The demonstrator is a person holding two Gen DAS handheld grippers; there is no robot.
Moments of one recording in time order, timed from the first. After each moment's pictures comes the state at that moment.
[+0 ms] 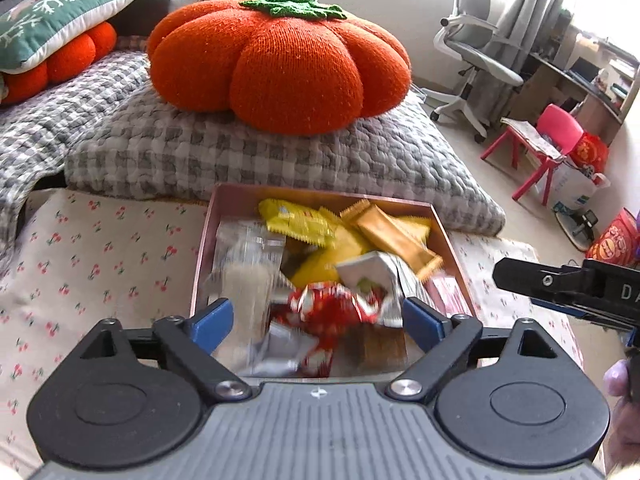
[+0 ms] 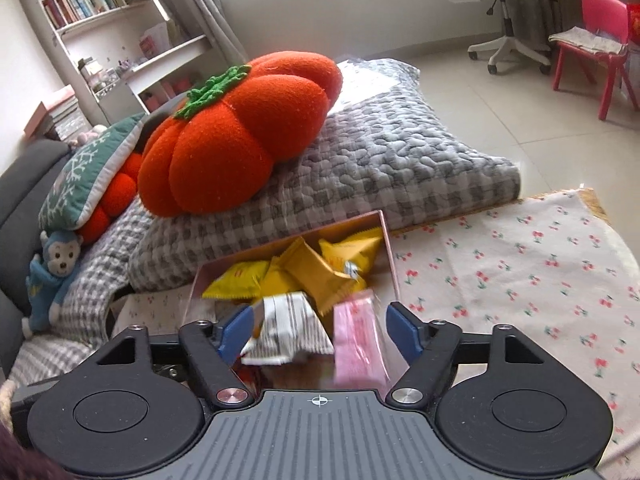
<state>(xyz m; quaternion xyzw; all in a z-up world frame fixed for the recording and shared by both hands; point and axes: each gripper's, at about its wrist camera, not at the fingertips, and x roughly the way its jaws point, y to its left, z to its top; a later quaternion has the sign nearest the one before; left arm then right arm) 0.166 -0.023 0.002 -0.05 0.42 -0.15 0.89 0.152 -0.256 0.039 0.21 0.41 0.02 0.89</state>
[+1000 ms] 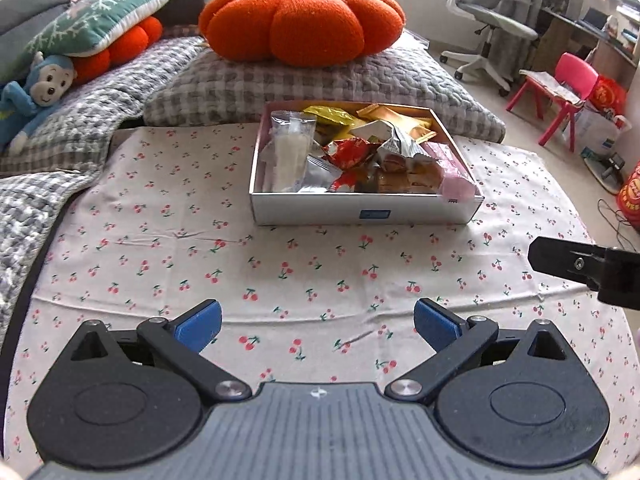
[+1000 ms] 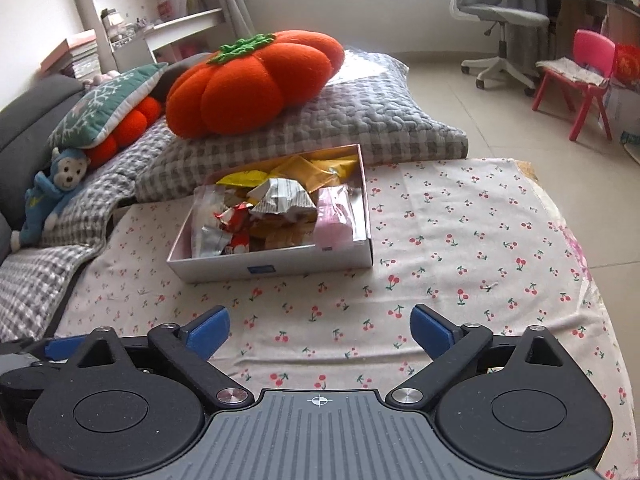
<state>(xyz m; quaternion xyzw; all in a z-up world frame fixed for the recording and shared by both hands) 0.033 -0.018 -0.004 0.02 0.44 -0.09 0.90 0.011 -0.222 0.054 0.12 0.43 0.00 0.90</state>
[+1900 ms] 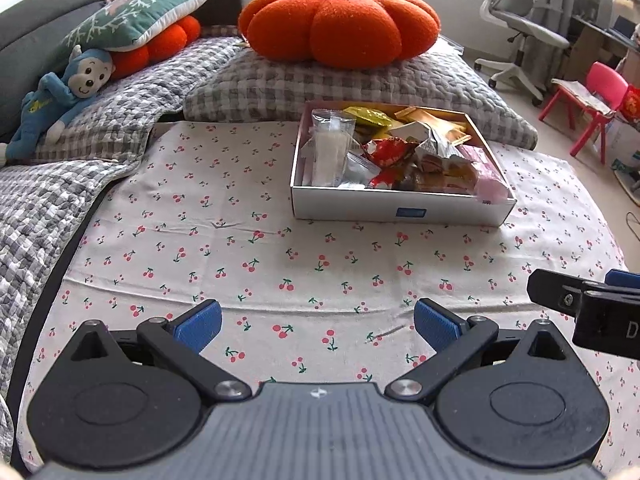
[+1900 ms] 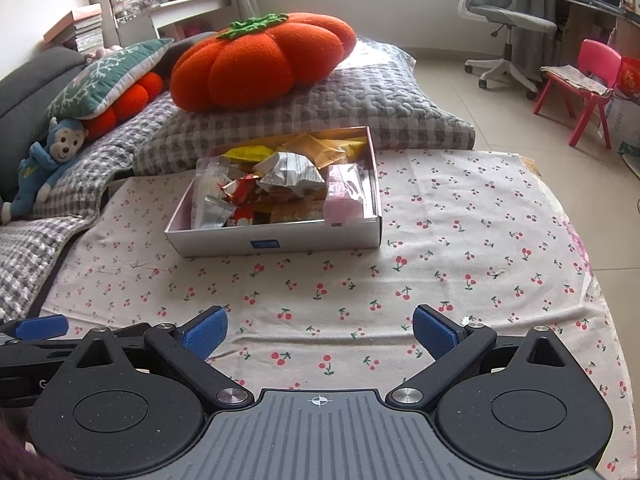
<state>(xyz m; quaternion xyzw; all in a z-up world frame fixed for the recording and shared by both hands) 0.025 -0.011 -0.006 0.02 0.43 -0.03 0.90 0.009 -0.199 0.042 0.09 0.44 0.00 0.89</state>
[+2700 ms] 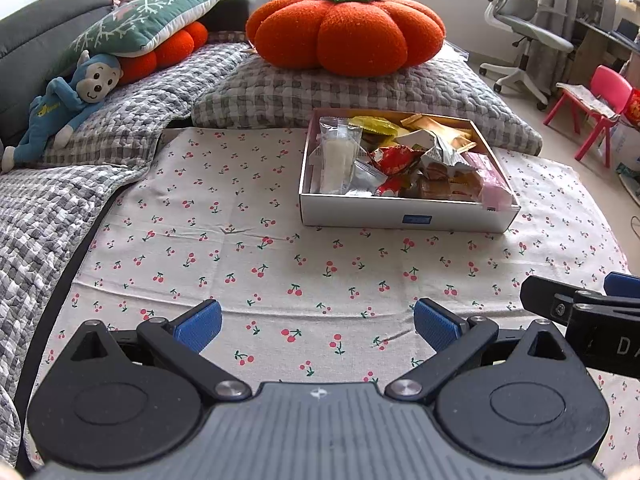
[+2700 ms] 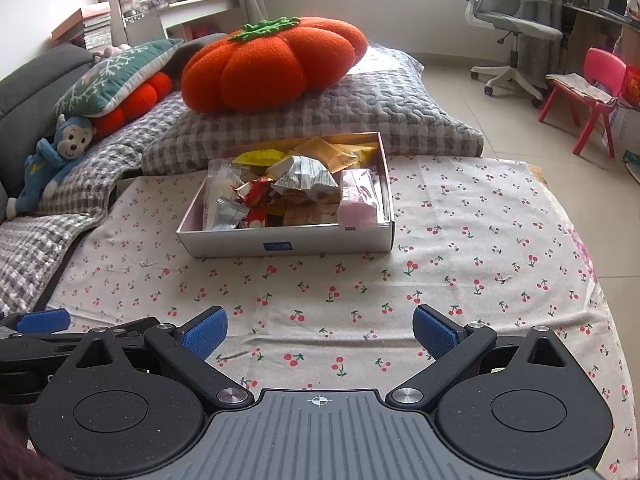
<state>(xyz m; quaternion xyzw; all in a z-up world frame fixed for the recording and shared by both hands) 0.023 -0.010 0.000 0.02 0.43 -0.02 0.90 0.008 -0.190 0.047 0.09 0.44 0.01 0.89</state>
